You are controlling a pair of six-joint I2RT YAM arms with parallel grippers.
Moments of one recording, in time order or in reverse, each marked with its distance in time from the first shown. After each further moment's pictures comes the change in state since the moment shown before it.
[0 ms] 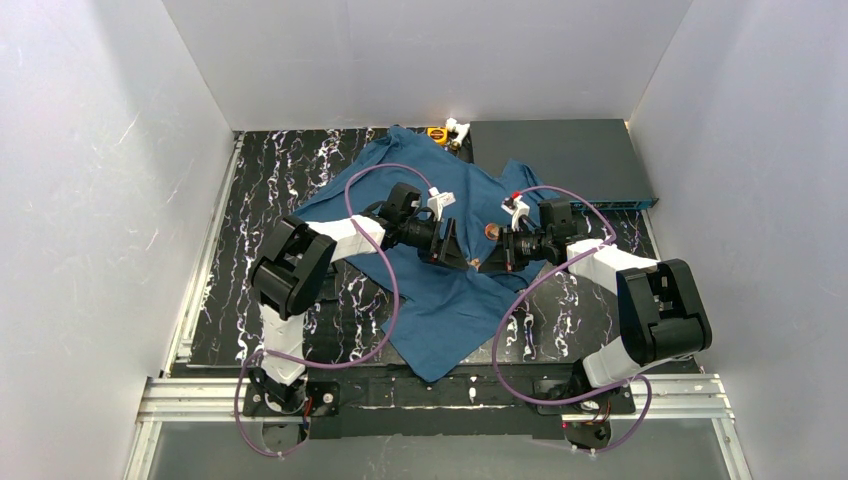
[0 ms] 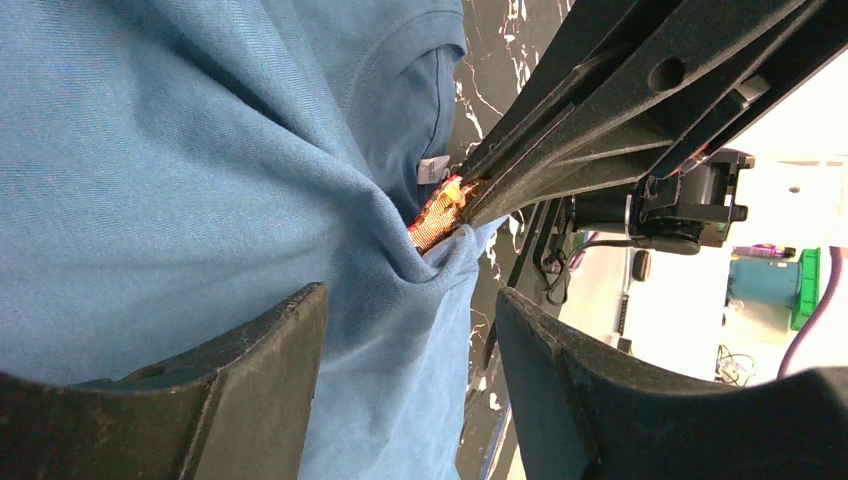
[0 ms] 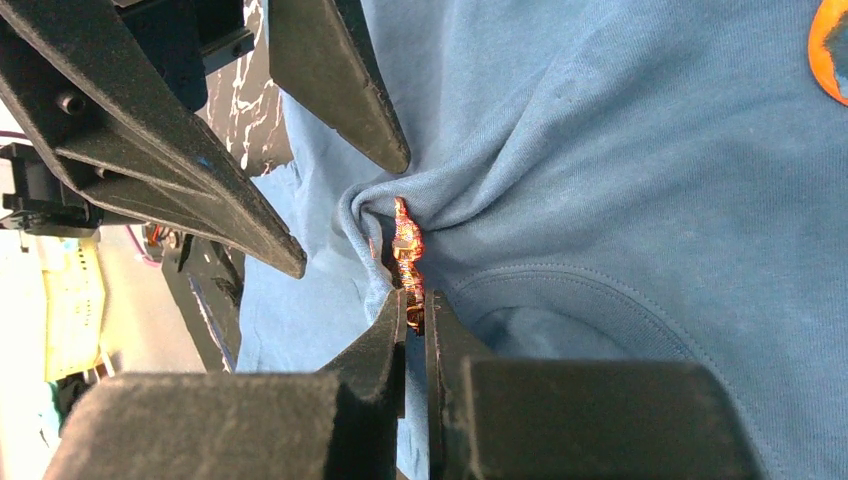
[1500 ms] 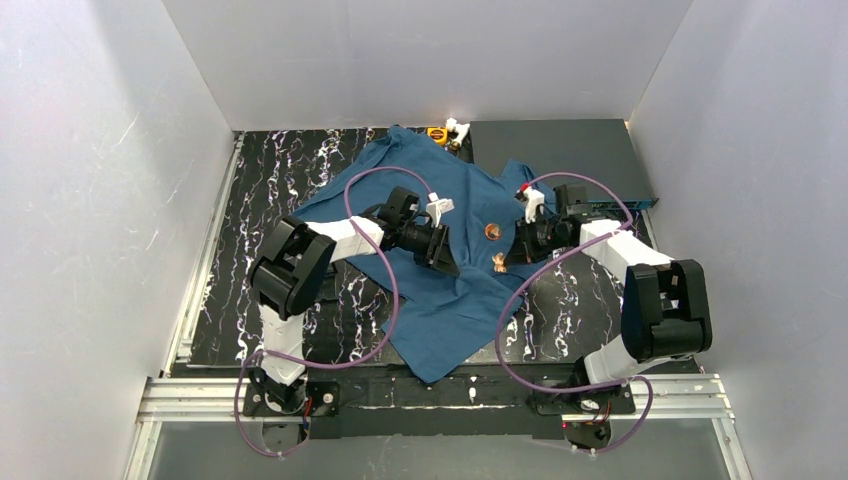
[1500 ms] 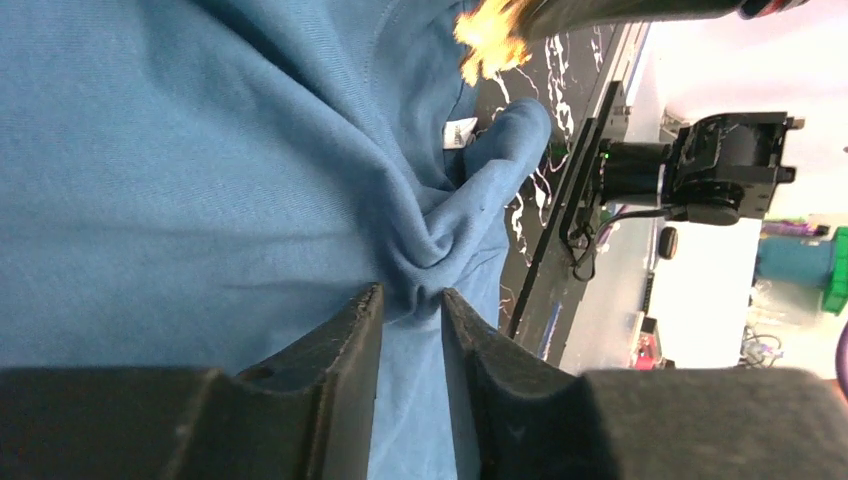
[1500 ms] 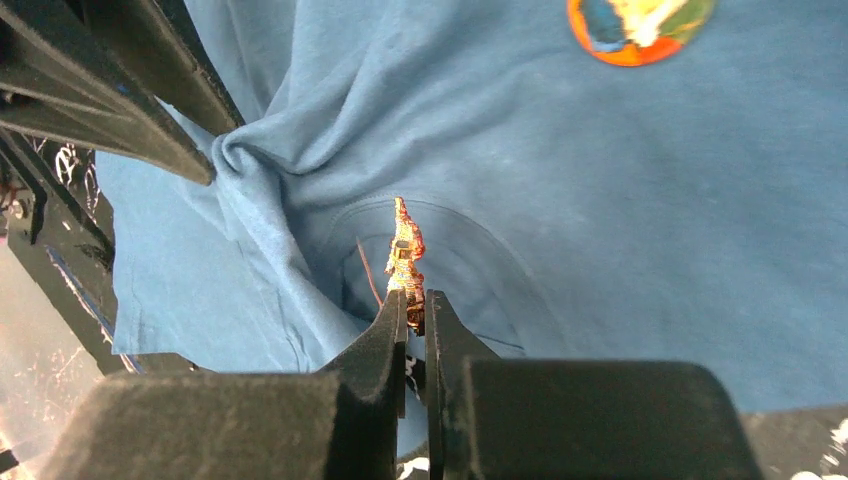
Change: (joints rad) left arm 0.007 -0.003 -0.020 -0.047 0.006 0.089; right arm -0.084 0.008 0.161 -0.369 0.154 -0.335
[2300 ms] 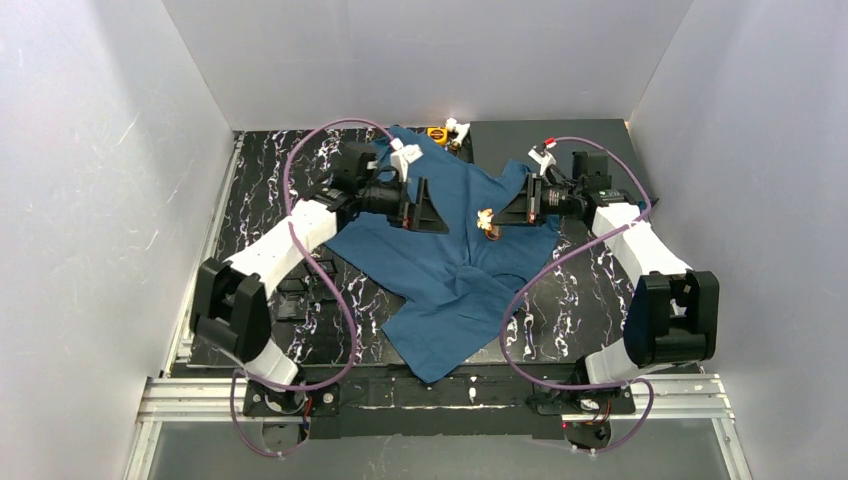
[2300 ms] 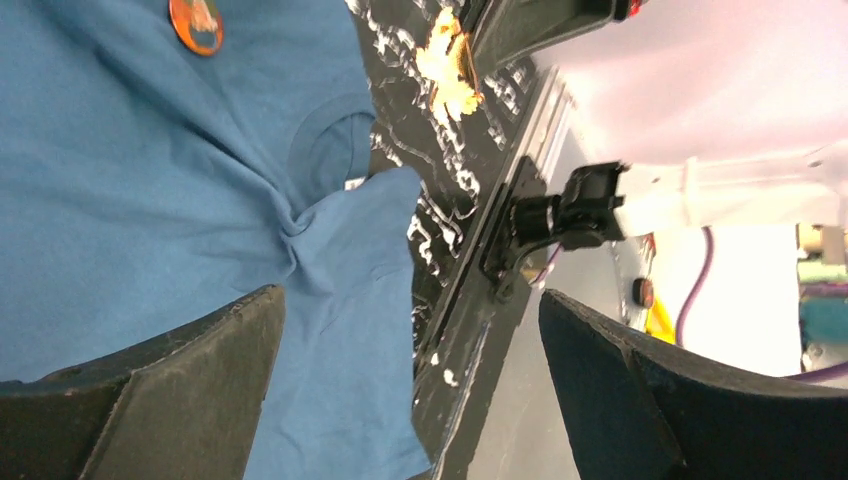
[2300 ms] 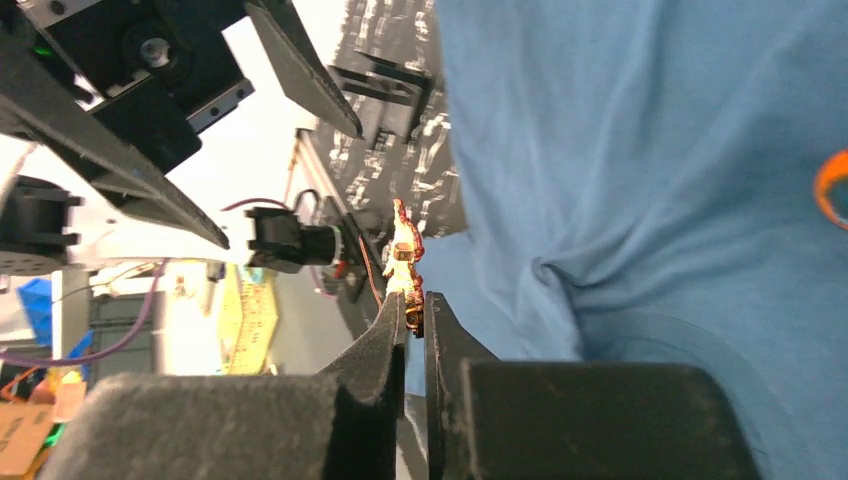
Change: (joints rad) left arm 0.104 -0.336 0.139 -0.301 -0.026 0.037; right arm -0.065 -0.022 0.222 0.024 -0.378 0.442
